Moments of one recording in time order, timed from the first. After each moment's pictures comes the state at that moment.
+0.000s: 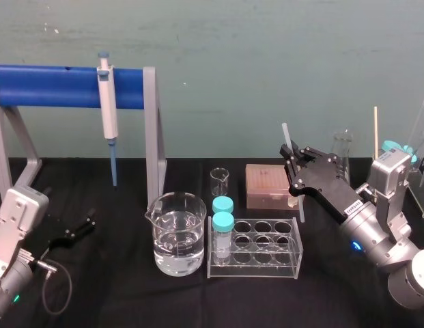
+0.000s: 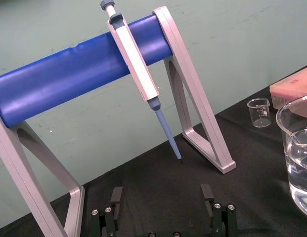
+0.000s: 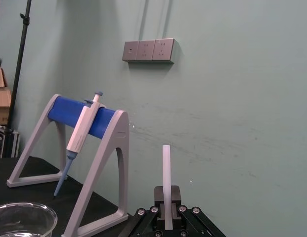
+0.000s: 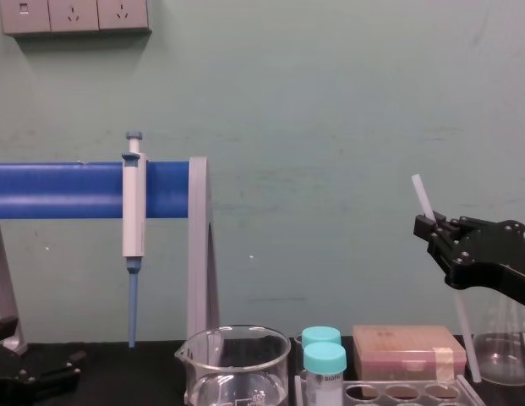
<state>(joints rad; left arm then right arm) -0.20 0.60 0.45 -1.41 -0.25 -0.12 0.03 0.40 0.30 -0.29 -1.10 0.28 -0.51 0.47</state>
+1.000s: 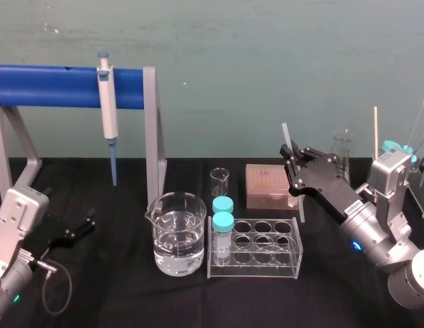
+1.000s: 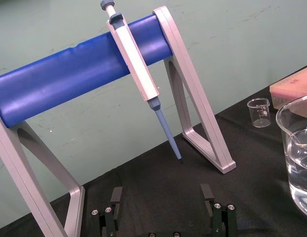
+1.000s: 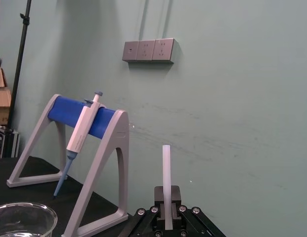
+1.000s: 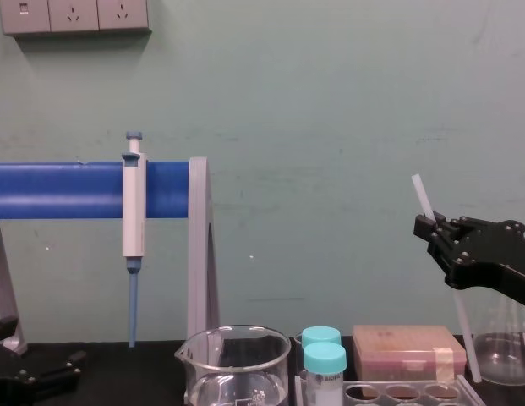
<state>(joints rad) -0.20 0.60 0.45 -1.41 -0.25 -0.12 0.03 0.40 0.30 -0.29 -1.10 0.28 -0.51 0.47</state>
